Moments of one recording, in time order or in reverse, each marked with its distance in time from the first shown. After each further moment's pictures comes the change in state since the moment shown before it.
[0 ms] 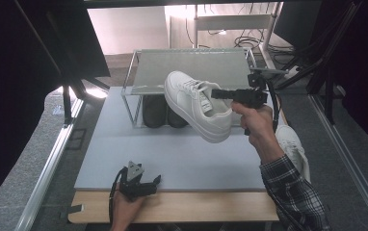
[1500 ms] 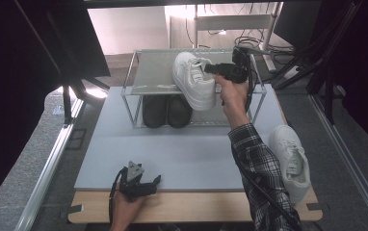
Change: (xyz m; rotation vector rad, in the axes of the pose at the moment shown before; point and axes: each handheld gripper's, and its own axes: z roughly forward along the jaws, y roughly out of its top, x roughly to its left) left arm 0.000 0.000 0.000 0.005 0.002 0.004; right arm -0.022 0.058 0.066 -0.157 -0.253 0.117
